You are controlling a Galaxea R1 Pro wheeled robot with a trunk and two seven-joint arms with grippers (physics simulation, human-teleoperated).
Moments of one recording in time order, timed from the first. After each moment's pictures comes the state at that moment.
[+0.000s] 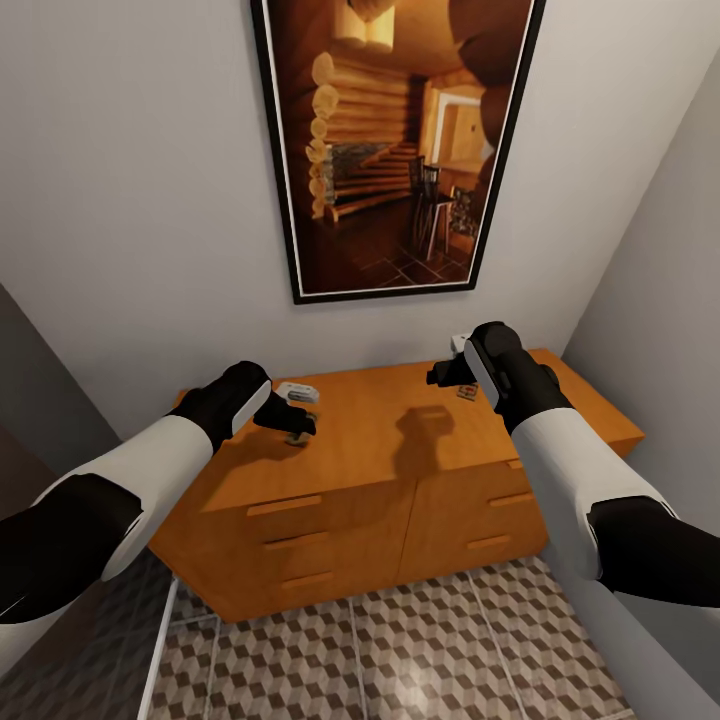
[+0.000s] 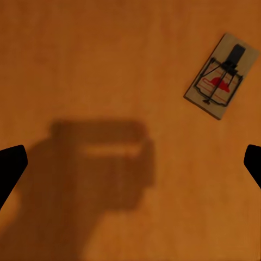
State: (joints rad) left arm -1.32 0.00 -0.53 -0.39 0.34 0.94 -0.21; right arm -1.29 0.04 0.13 -0.71 0.00 1.04 0.01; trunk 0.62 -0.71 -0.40
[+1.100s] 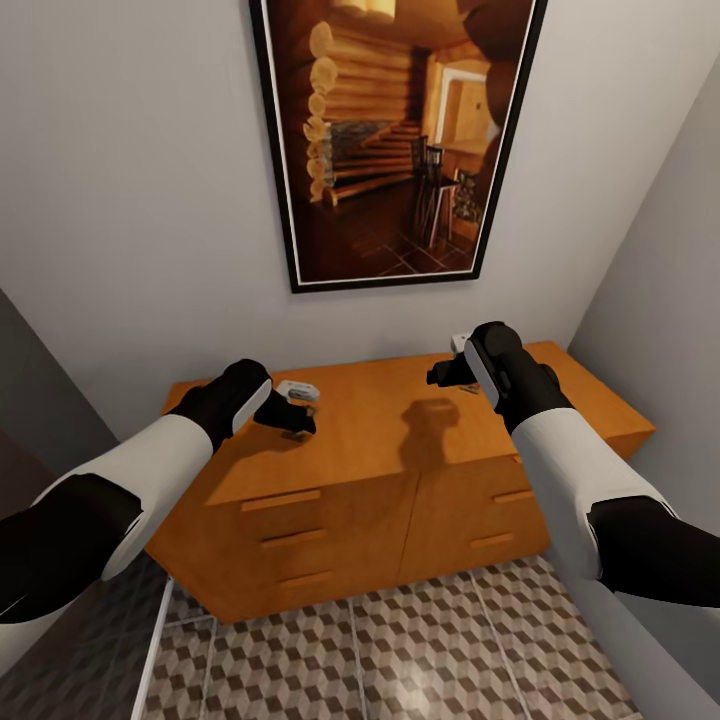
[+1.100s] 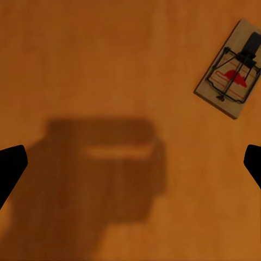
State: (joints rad) left arm -1.32 0.00 -0.54 -0.41 0.32 0.95 -0.21; right arm -1.29 0.04 0.13 -0.71 0.00 1.04 0.01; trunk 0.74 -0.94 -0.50
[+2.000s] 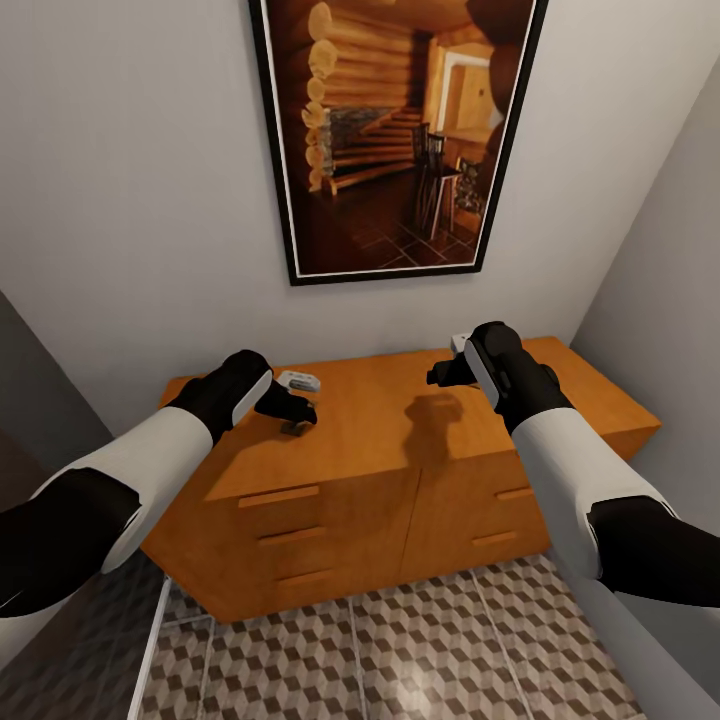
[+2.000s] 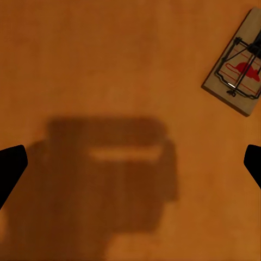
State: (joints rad) left arm -1.35 0.00 -0.54 -0.43 0.32 0.95 -0.21; right arm -1.29 0.04 0.13 -0.71 0.00 1.04 0.01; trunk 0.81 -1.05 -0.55
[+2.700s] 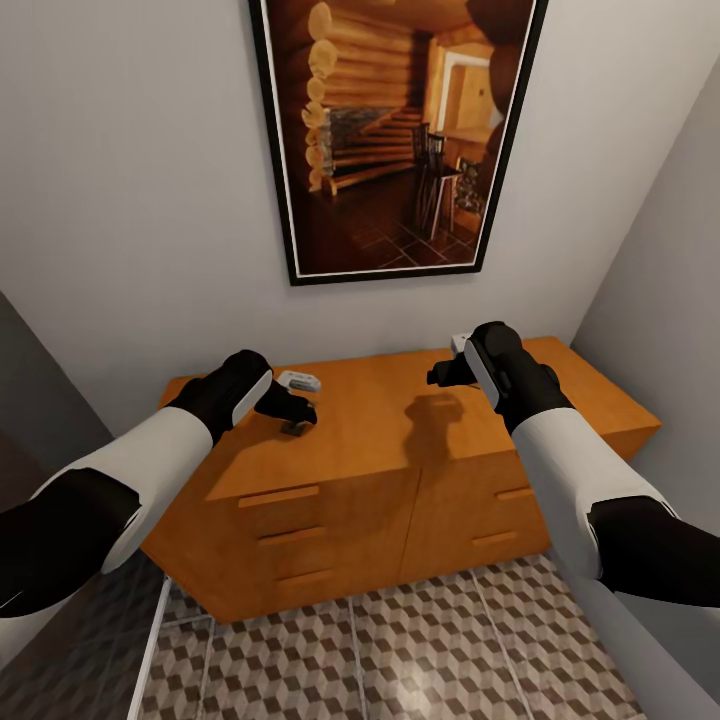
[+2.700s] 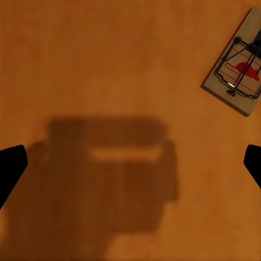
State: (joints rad) left arm -1.34 0.00 -0.54 -0.43 0.31 0.95 -0.21; right arm -1.29 0.04 0.13 -0.71 0.00 1.04 0.01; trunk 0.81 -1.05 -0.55
